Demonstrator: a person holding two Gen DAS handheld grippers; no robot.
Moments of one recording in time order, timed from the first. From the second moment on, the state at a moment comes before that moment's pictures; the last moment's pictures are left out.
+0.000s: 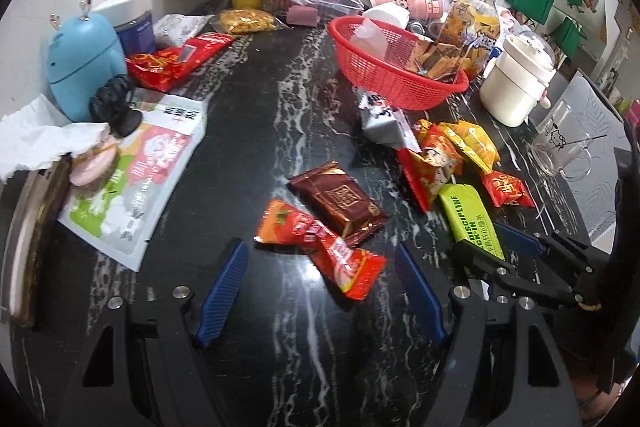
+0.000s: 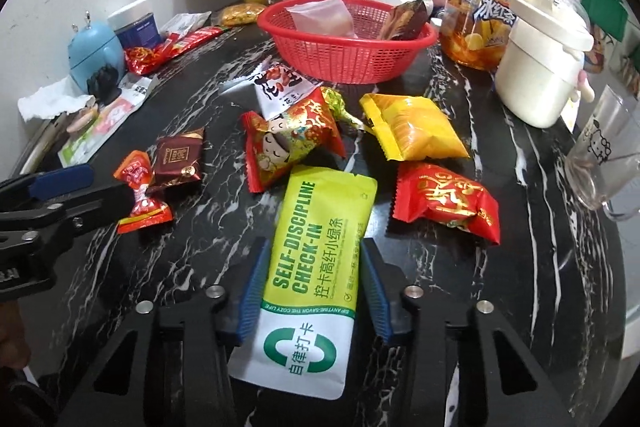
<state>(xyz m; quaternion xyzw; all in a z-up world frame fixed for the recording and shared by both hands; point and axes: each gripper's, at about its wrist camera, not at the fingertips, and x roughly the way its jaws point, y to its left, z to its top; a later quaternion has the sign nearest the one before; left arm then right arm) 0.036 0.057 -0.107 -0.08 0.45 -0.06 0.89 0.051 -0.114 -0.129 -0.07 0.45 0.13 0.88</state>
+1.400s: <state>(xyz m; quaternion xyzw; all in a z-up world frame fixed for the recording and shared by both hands) 0.006 0.015 -0.114 -0.02 0.47 -0.11 0.88 0.003 -0.167 -0.126 -0.02 0.45 0.13 0.88</state>
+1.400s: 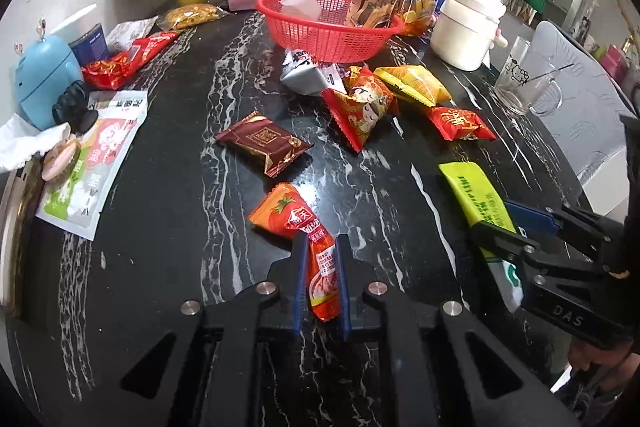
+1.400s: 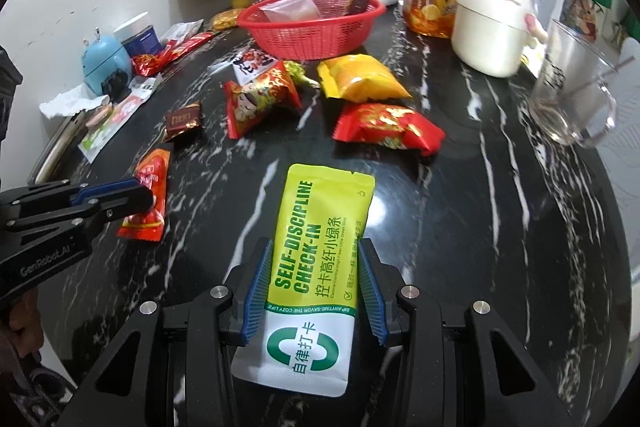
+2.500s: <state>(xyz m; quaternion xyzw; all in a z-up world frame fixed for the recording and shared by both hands) 0.023 -0.005 -0.119 0.00 0.47 -0.10 0.88 0.000 -0.179 -0.126 -0.01 0.44 0.13 0.89</state>
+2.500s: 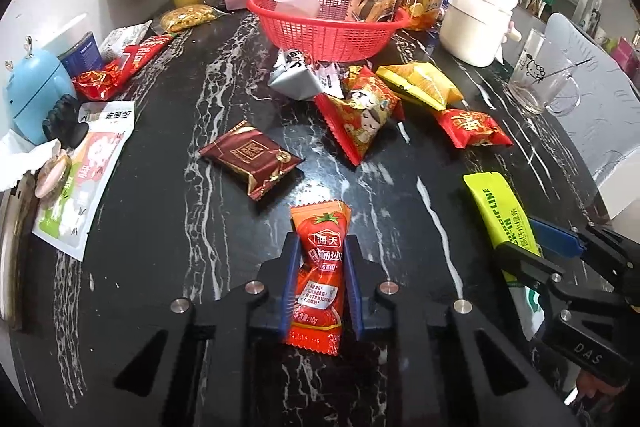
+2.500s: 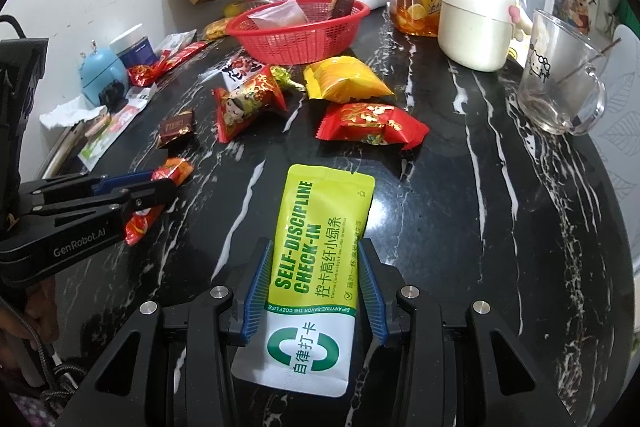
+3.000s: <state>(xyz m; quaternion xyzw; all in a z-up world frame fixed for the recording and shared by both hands) 0.007 -0.001 -0.090 -0.03 0.45 -0.12 0.89 -0.007 -0.177 -0.104 0.01 0.42 0.17 0.89</state>
